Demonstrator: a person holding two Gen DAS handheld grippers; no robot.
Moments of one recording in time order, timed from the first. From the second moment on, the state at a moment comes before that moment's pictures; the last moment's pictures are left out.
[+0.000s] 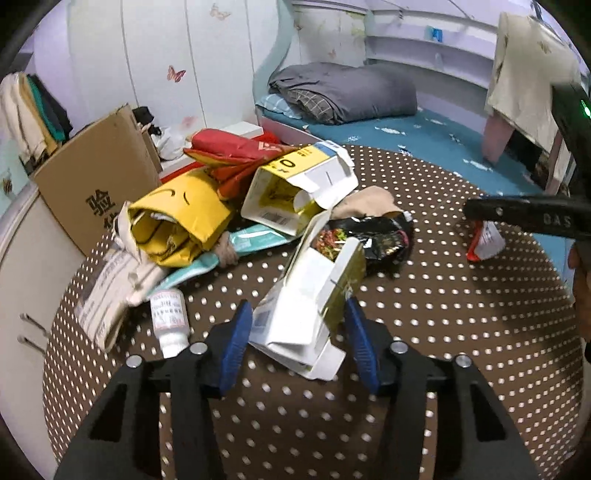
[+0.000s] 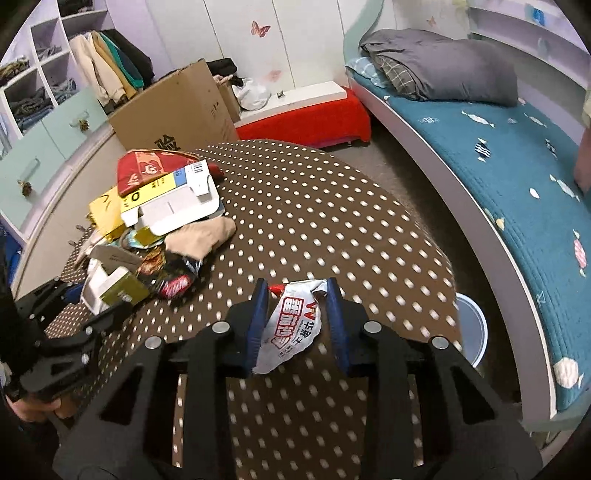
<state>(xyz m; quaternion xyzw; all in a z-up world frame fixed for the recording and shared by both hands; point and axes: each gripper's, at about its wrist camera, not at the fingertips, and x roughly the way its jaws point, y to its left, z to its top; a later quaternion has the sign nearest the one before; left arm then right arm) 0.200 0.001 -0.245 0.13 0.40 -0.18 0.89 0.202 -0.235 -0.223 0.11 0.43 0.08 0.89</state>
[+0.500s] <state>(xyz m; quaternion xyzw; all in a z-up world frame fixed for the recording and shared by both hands) 0.139 0.025 -0.222 0.00 0.39 -0.13 0.91 0.159 -0.266 -0.191 0.13 0.39 0.09 0.91</state>
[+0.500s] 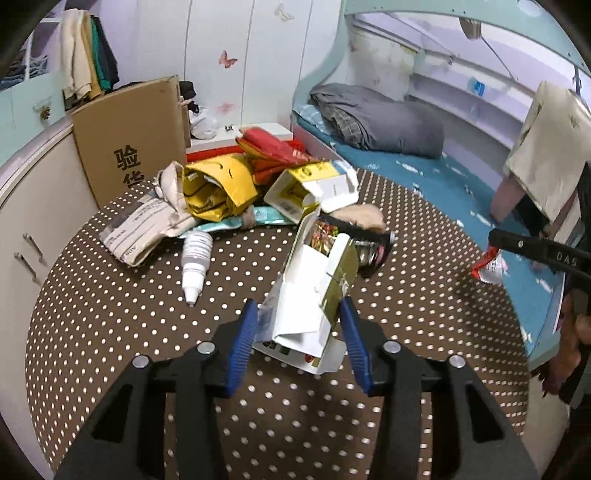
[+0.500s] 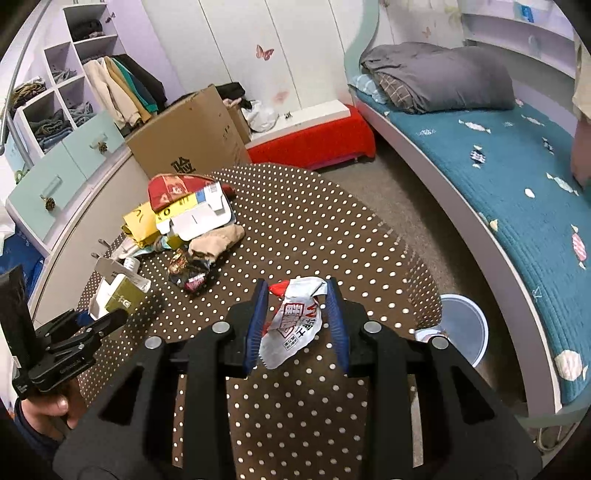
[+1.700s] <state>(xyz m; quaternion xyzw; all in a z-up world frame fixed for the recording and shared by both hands) 0.194 -0.284 -0.176 0.00 0.39 -0.33 0.86 0.134 -0.510 -0.187 0.27 0.31 -0.08 0.91</state>
